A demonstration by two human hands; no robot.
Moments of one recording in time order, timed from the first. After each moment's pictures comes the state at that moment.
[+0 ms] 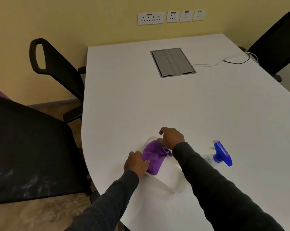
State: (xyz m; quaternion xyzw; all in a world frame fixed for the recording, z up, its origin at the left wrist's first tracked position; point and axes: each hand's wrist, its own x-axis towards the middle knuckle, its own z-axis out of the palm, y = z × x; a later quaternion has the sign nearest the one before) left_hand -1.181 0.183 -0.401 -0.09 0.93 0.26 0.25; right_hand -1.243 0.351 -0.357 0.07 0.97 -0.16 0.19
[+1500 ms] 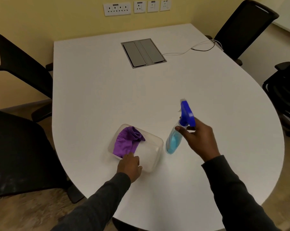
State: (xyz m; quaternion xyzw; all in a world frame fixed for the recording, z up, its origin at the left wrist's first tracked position) left_hand -1.103 0.243 -0.439 0.17 0.95 0.12 0.22; right_hand -1.074 0.492 -0.290 0.14 0.89 -0.43 -0.12
